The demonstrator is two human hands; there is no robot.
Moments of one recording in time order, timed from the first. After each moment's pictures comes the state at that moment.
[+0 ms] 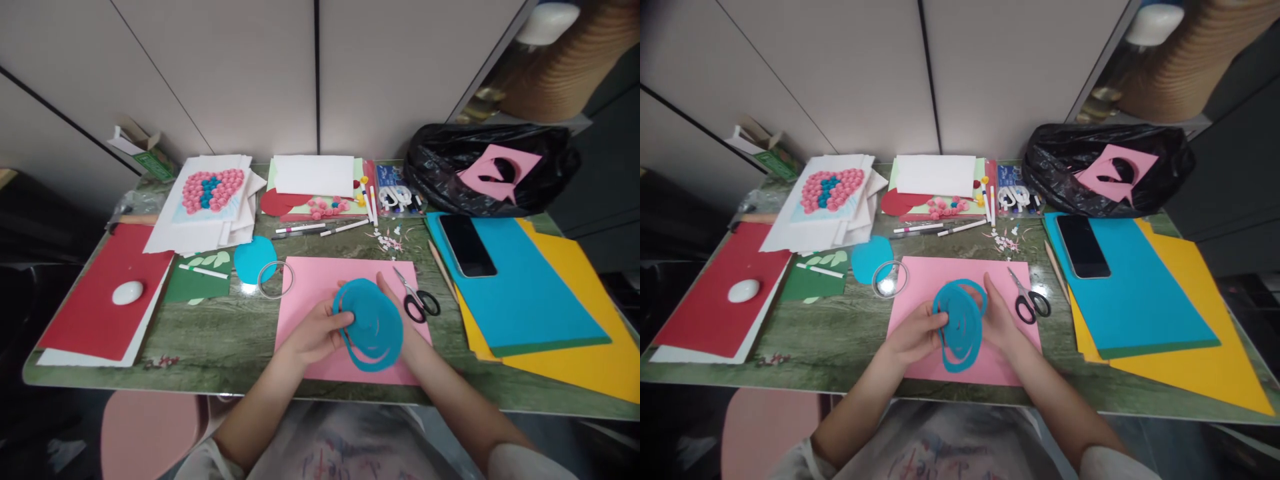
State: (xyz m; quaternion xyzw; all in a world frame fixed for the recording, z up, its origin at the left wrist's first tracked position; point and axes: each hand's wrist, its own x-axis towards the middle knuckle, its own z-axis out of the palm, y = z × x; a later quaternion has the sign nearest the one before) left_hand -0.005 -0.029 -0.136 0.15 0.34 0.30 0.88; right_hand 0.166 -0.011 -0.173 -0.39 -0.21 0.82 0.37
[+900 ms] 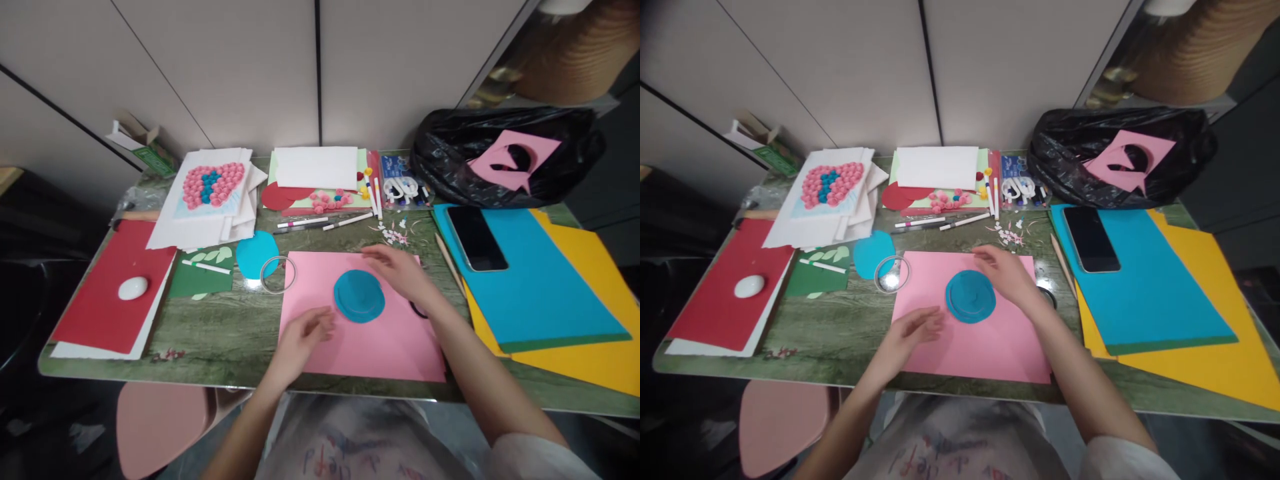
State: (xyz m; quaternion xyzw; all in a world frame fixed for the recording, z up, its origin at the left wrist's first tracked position) left_hand -0.039 -0.065 -0.151 0.37 0.56 0.30 0.68; right_hand 0.194 0.039 -0.149 -0.57 -0.59 0.47 0.32
